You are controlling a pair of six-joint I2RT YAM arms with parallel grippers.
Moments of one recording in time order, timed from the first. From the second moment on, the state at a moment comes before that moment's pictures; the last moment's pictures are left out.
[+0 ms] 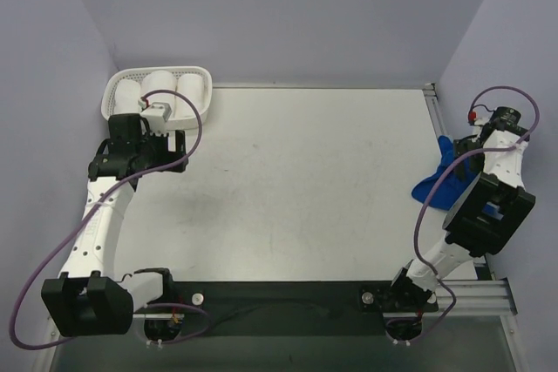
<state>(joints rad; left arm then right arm) 0.02 1.15 1.10 -0.68 0.19 0.06 -0.56 1.71 1.40 -0.84 0.17 -0.50</state>
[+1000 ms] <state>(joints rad) -0.02 1.11 1.07 -0.66 0.15 0.07 -0.54 1.80 1.61 -0.96 0.14 -0.49</state>
